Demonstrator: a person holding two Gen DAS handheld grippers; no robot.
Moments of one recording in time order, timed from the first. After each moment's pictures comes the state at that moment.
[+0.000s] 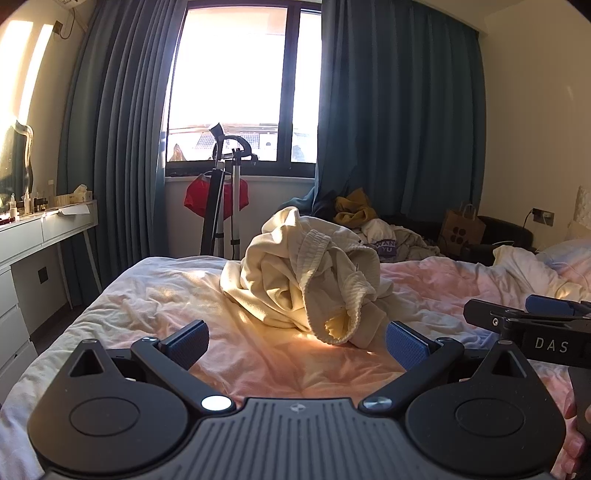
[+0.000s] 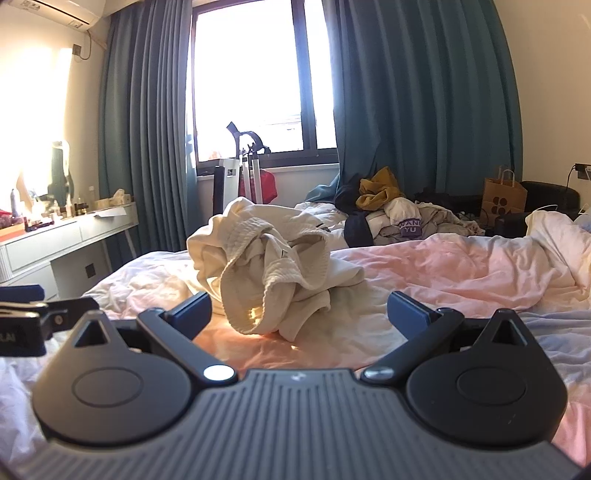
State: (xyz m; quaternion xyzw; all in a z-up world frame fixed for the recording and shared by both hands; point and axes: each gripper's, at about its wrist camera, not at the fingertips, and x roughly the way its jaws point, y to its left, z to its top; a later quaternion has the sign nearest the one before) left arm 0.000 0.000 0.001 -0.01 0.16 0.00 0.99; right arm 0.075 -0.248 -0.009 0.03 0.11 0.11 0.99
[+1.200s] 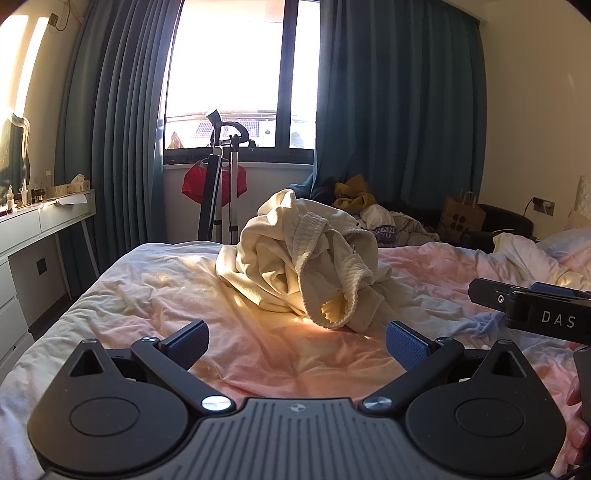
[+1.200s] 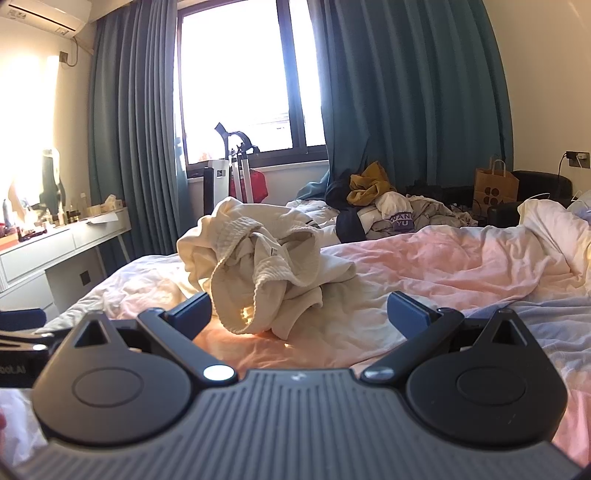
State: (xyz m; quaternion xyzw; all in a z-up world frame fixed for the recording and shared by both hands) left arm 0.006 -0.008 -0.005 -0.01 0.17 0.00 0.98; right arm 0.077 -0.254 -0.010 0.05 0.12 0.09 0.99
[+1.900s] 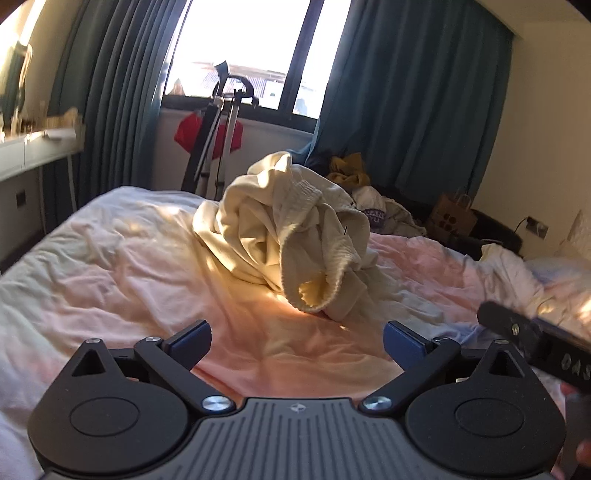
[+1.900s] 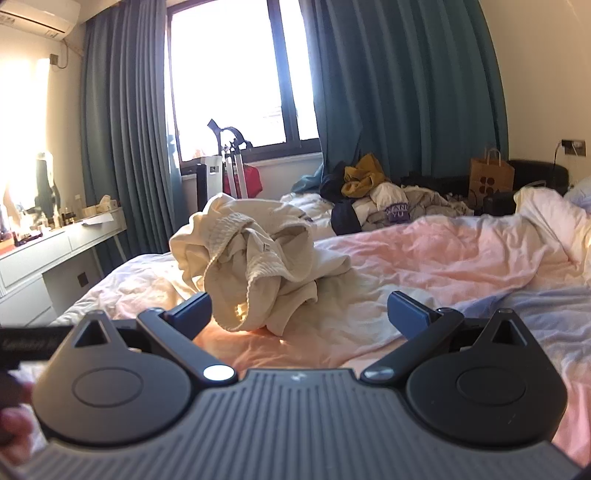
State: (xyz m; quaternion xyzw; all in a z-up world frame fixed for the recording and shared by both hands) left arm 0.066 0.000 -0.015 -0.11 0.23 -0.04 0.96; right arm 0.086 -0.261 -0.014 0.07 0.14 0.09 0.98
